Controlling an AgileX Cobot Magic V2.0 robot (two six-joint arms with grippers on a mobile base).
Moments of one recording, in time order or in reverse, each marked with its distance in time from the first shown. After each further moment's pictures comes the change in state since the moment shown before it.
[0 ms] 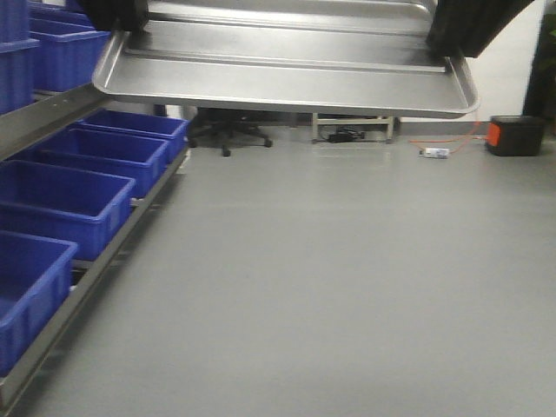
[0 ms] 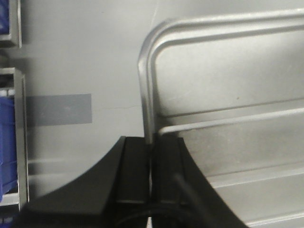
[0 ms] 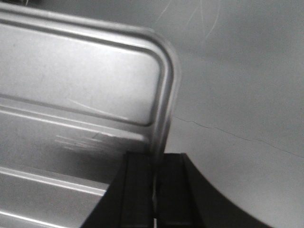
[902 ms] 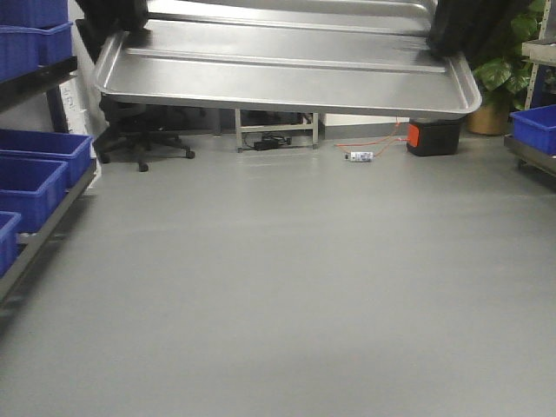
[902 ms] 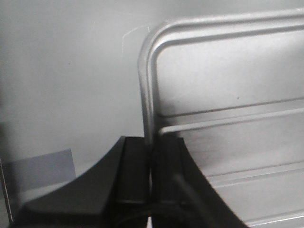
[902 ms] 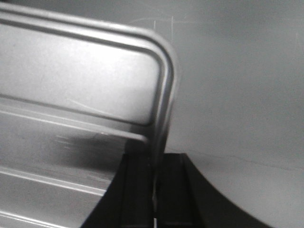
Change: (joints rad) left arm 0.000 0.000 0.000 0.000 0.000 0.000; right arm 0.000 0.000 0.000 0.000 0.000 0.000
